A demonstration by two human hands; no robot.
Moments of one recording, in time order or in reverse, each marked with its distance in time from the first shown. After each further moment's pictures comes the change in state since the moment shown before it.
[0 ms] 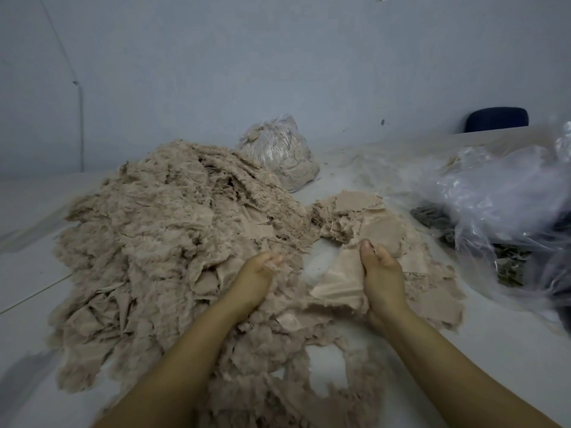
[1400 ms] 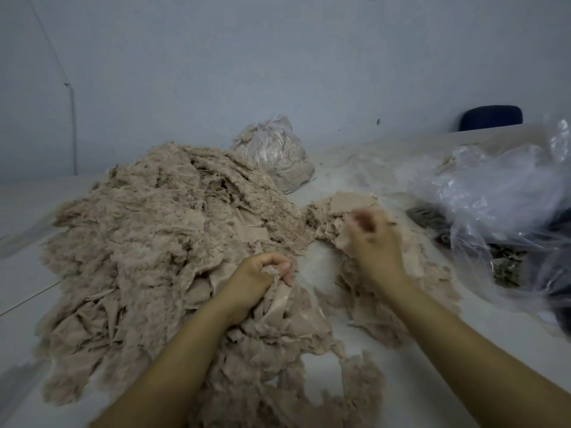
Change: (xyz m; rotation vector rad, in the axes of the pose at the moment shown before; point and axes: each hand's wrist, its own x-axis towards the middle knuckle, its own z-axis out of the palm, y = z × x) left_hand 0.000 0.009 0.002 -0.128 -0.160 0.100; right_hand 0.028 -0.035 -0.001 -0.565 -0.117 -0.311
